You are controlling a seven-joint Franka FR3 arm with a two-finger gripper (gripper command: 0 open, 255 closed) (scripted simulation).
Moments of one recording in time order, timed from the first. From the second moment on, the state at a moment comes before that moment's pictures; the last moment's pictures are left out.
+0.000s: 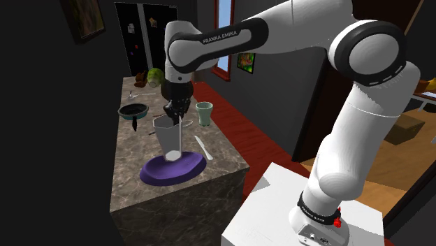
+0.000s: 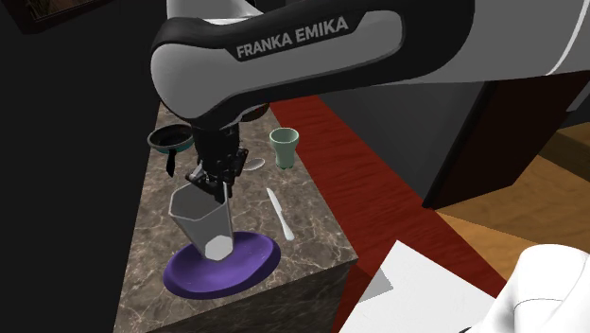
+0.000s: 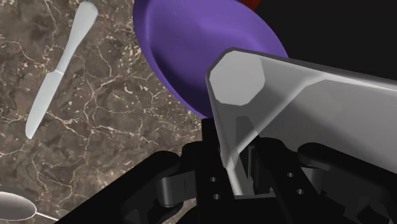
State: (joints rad) arm 0.12 -0.04 0.14 -1.92 0.12 1.93 0.05
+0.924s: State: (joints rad) arm 0.12 -0.03 0.14 -1.97 0.12 1.99 0.05
